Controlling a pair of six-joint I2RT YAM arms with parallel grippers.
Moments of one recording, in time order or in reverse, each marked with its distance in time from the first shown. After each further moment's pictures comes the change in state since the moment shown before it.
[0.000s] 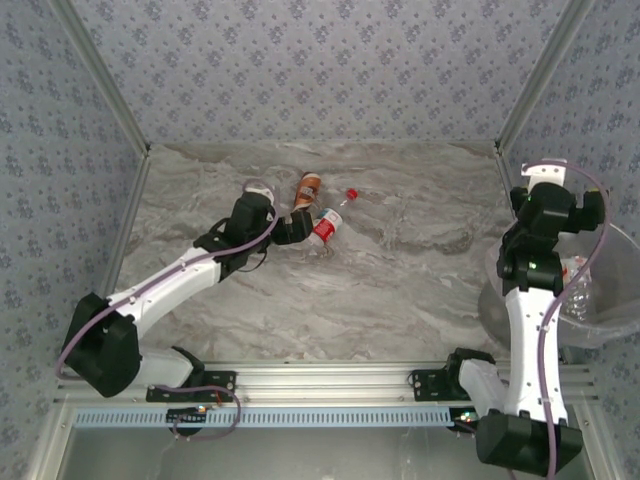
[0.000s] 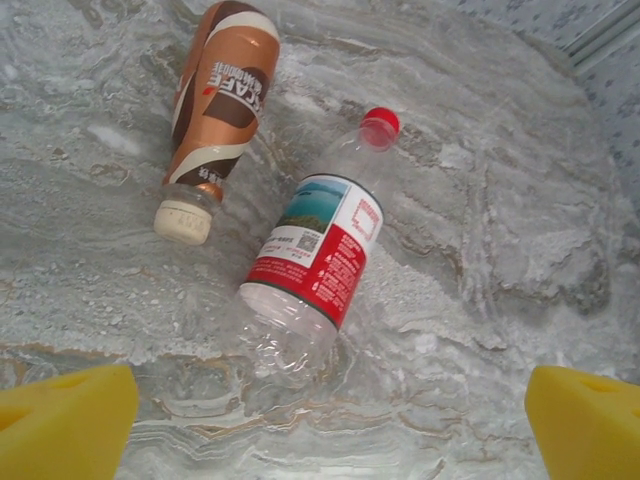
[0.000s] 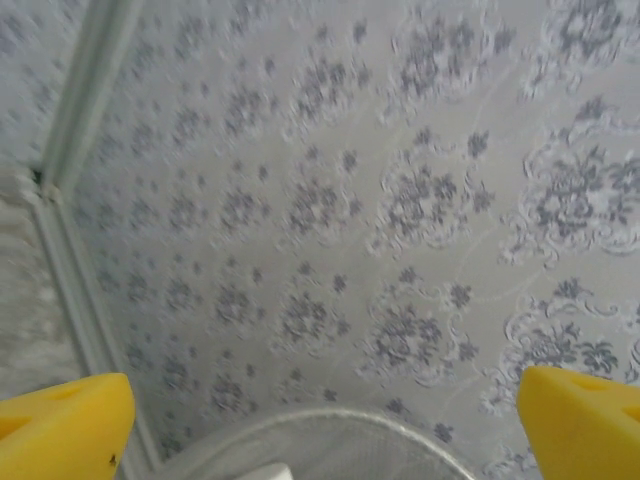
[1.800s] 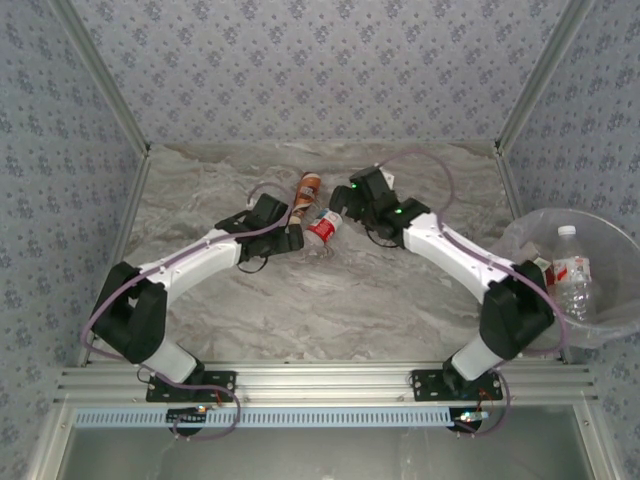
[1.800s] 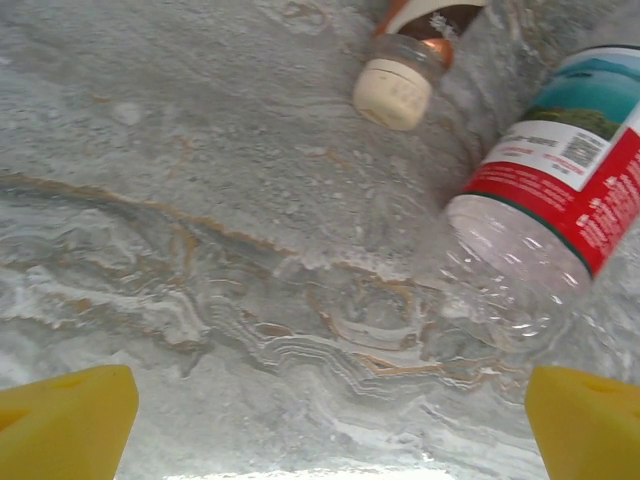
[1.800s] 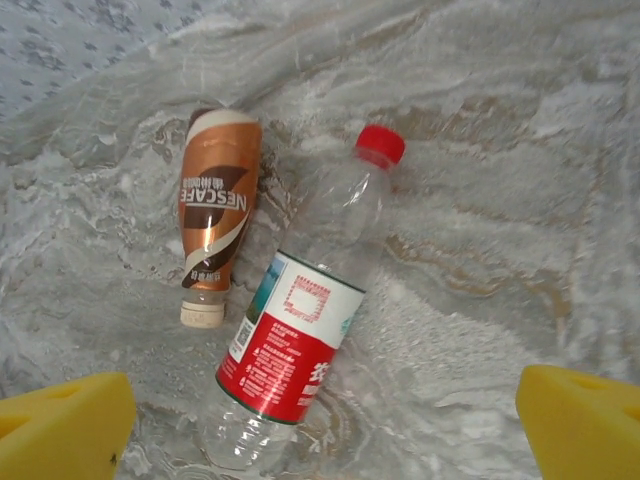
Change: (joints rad) left arm 0.000 0.193 0.116 -0.329 -0.180 -0.087; right arm 0.815 0.706 0.257 -0.187 -0.336 1.306
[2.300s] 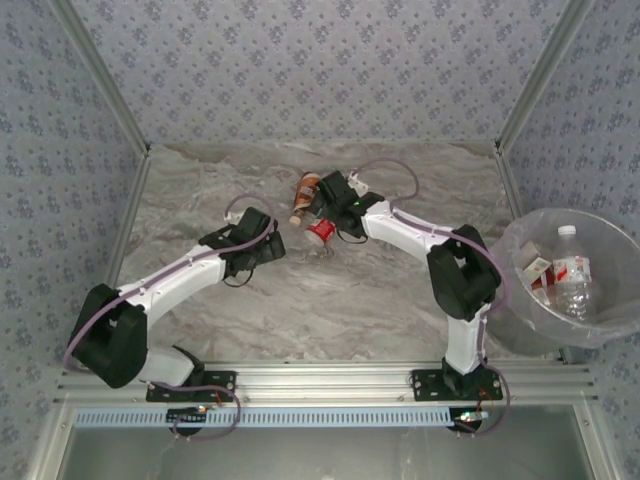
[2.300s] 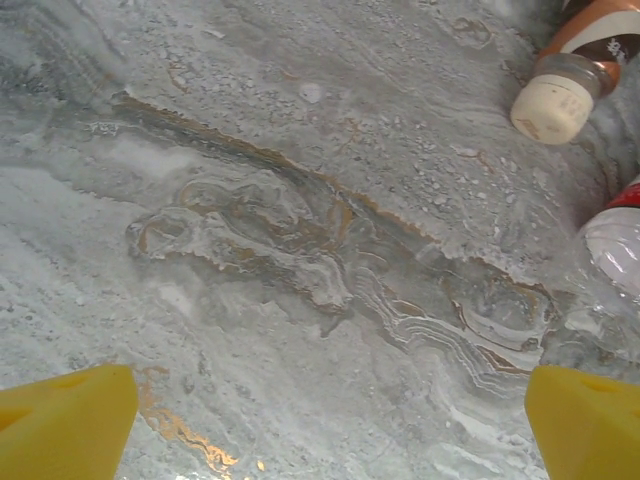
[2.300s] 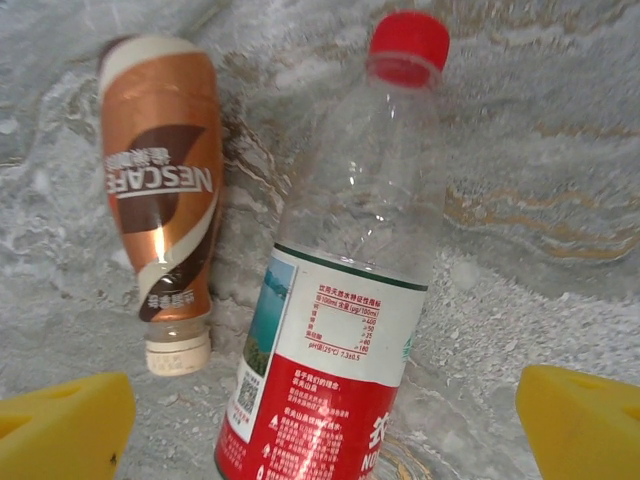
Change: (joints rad) left arm 0.019 -0.149 -0.145 -0.032 -0.129 -0.095; right arm 0.051 0.331 0.183 -0.013 0.023 0.212
